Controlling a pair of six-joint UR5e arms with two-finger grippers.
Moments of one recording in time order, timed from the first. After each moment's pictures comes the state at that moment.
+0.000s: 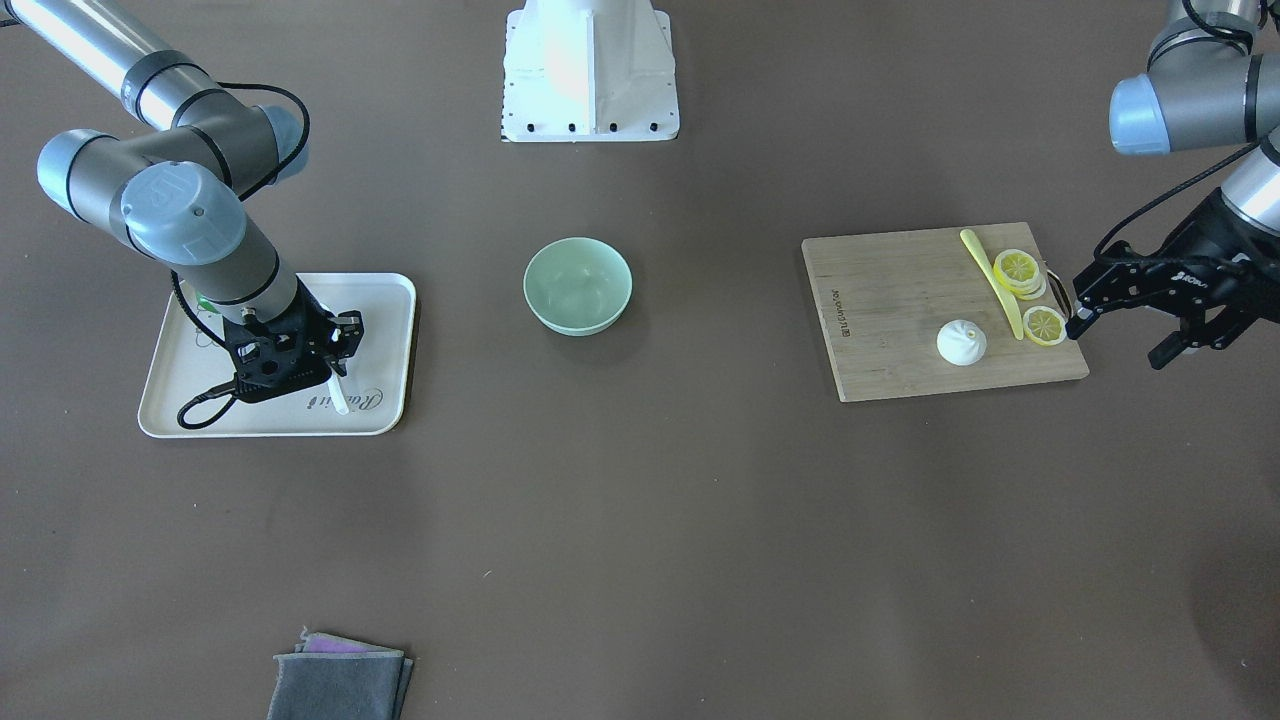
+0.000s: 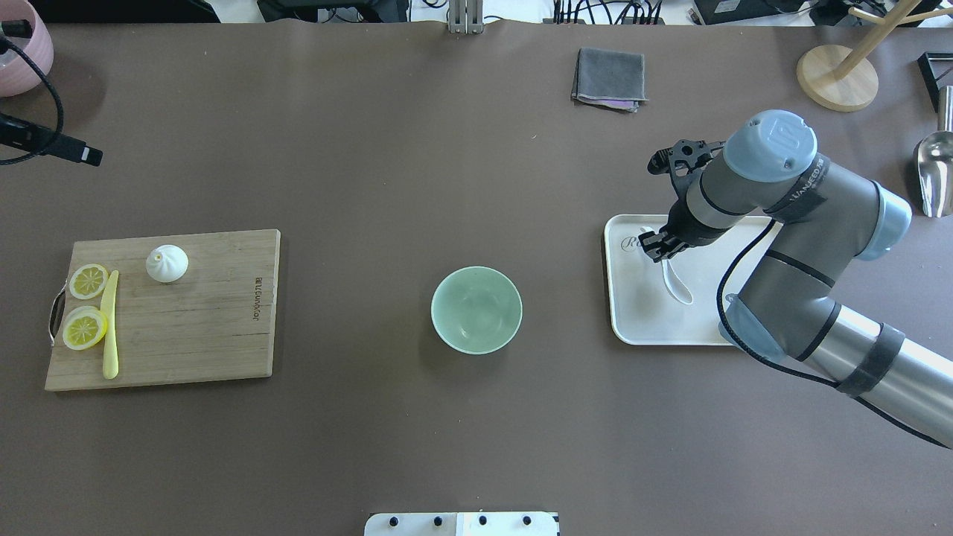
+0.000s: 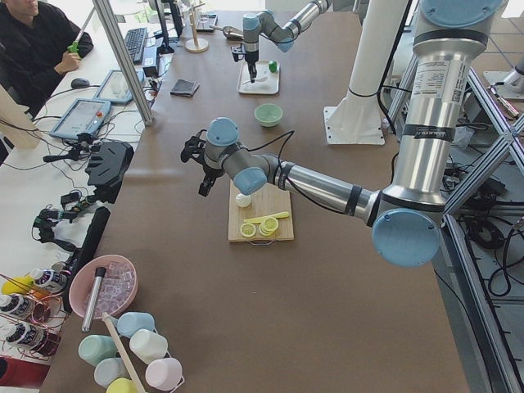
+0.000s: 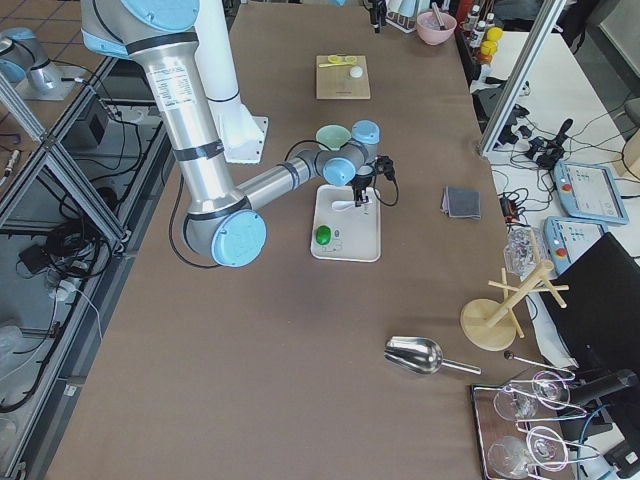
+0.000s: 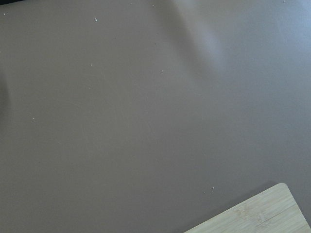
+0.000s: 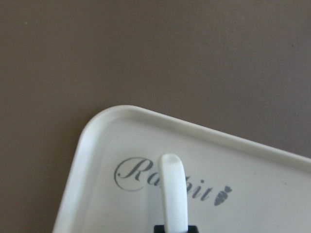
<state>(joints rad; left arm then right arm) -1.18 -1.69 -1.73 -2.14 -2.27 -0.51 0.76 -1.21 1.65 -1.34 2.08 0.73</state>
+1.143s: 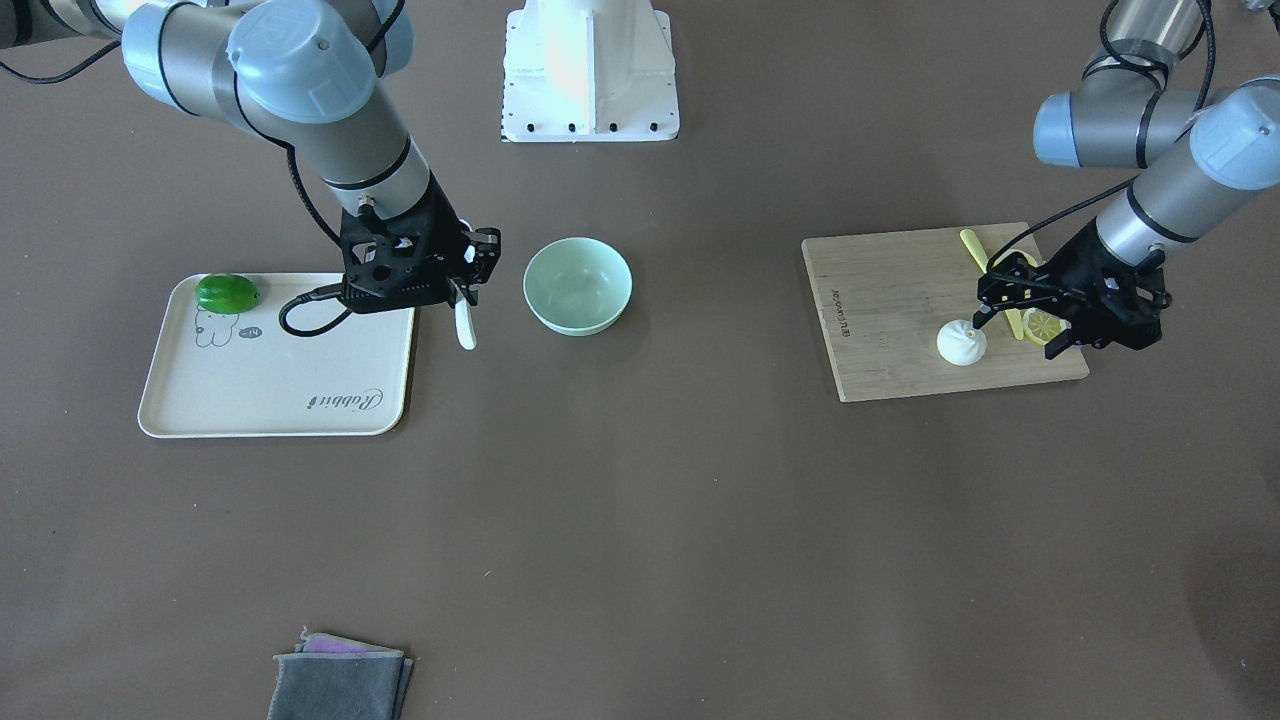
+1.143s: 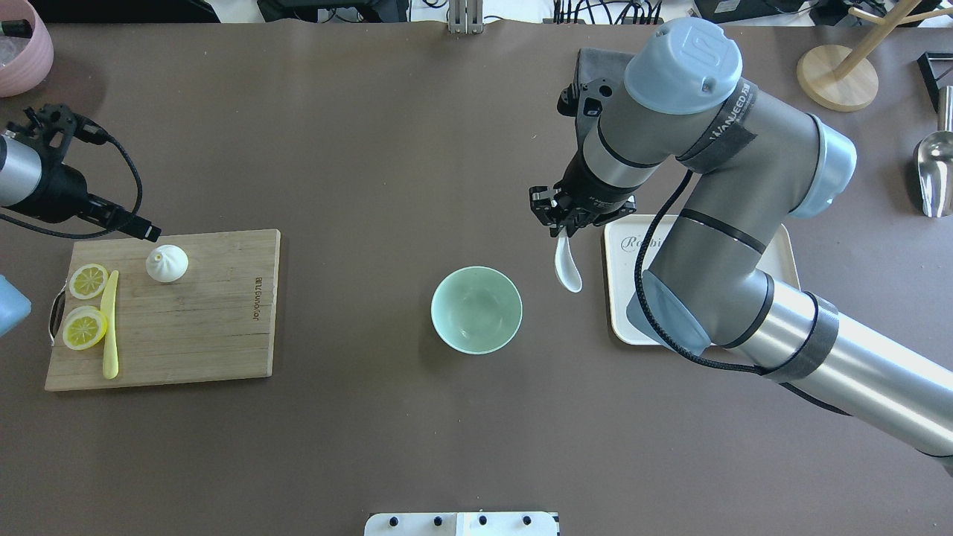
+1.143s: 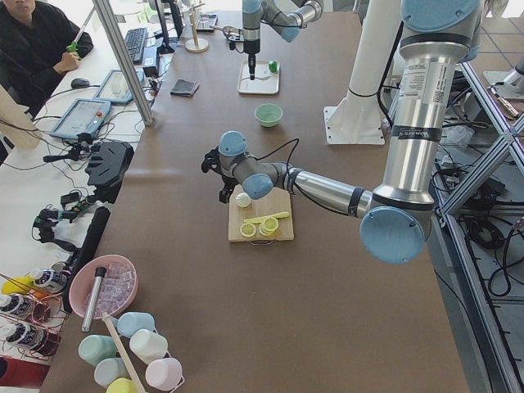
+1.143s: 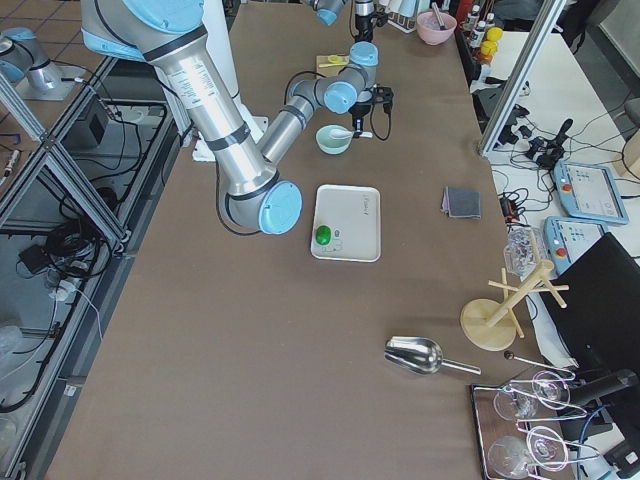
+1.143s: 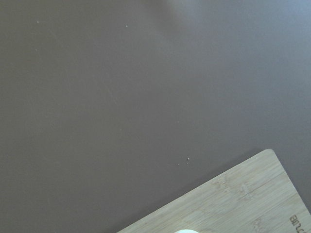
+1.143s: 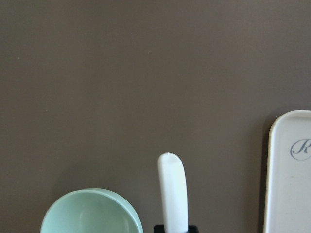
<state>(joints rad) -0.98 -1.68 -1.67 -2.14 -2.24 -0.51 0.71 -0.94 1.79 -1.61 2.10 1.06</state>
